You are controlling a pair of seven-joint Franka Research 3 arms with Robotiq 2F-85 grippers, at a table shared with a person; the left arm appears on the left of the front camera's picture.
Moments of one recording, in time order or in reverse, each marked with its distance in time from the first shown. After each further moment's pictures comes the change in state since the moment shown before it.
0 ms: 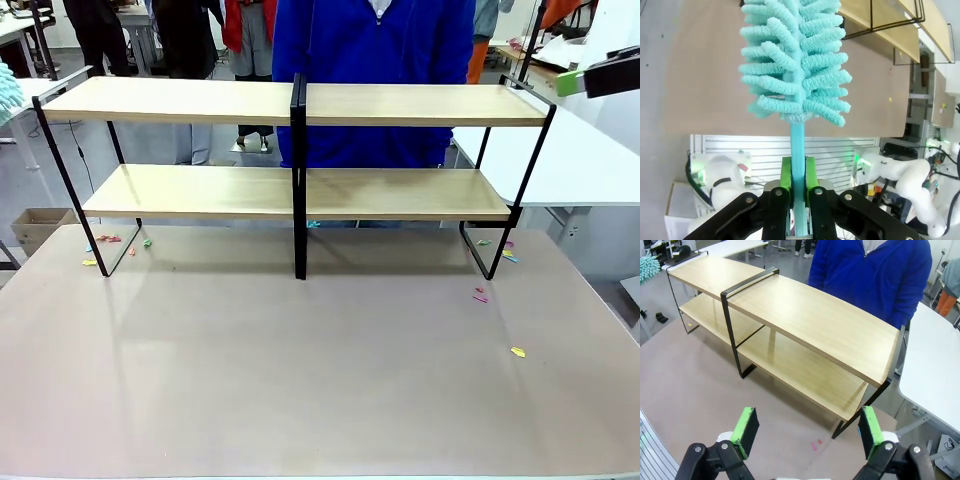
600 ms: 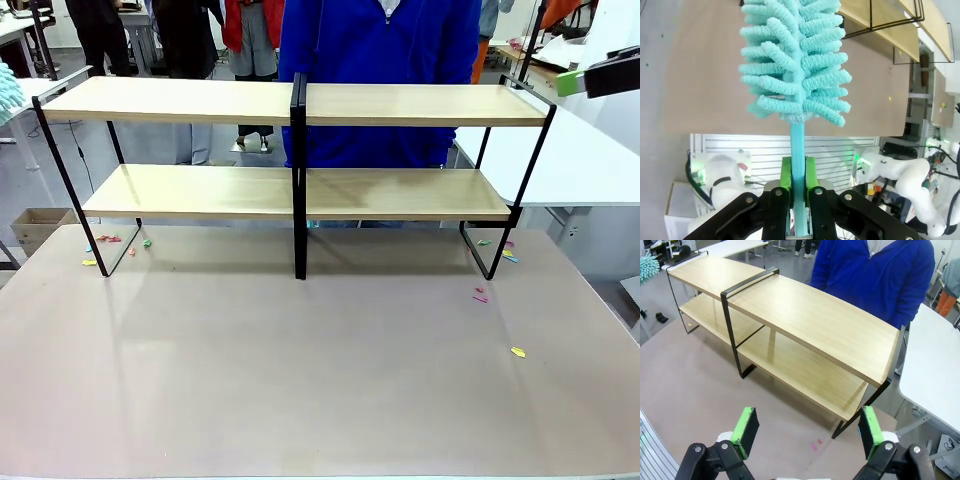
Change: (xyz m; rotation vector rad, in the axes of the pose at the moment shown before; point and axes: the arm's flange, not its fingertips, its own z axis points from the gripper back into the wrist) left arm 0.000 0.001 0.002 -0.001 -0.001 0.001; right arm 0.000 0.000 0.000 0.000 0.000 0.000
